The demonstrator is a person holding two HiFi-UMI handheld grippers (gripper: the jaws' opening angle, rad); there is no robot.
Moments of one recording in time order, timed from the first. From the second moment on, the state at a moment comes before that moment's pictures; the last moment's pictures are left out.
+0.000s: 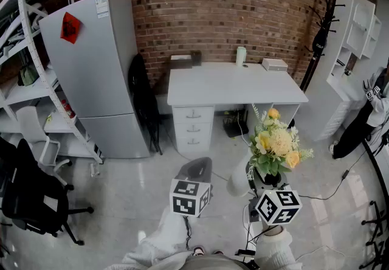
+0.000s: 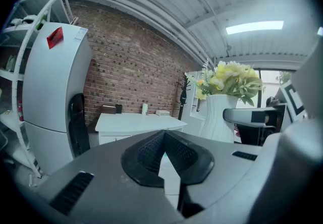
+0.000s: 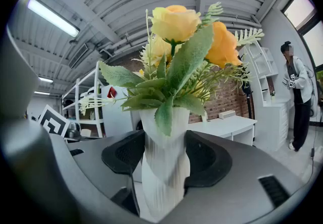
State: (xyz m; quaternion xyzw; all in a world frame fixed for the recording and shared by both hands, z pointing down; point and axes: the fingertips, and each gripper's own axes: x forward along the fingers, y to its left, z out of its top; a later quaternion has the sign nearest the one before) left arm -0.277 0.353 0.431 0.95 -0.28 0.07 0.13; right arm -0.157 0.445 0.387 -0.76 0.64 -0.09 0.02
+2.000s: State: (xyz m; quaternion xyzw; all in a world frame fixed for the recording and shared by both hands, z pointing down) left arm -0.078 0.182 0.444 0.94 -0.31 0.09 0.12; right arm 0.052 0.259 0.403 -0.72 0.68 -0.12 0.04
